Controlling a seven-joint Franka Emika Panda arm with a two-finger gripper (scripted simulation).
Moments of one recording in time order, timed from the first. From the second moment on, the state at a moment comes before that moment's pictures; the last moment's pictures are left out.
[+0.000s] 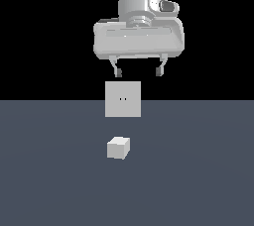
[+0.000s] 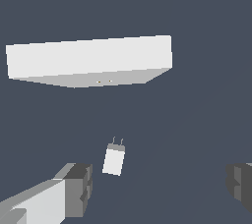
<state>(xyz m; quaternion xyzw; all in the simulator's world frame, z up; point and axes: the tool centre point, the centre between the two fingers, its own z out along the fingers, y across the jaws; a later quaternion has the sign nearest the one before) -0.007 -0.027 0.162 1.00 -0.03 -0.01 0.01</state>
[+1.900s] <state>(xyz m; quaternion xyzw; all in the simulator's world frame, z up) -0.057 0.003 0.094 0.99 -0.10 0.13 0.02</state>
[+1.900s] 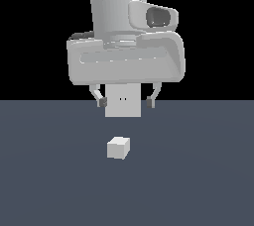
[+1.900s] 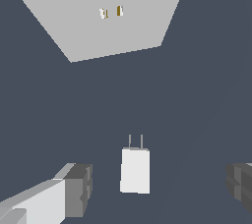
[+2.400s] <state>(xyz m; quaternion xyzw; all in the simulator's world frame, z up) -0.065 0.012 0.071 0.98 -0.12 0.17 0.02</state>
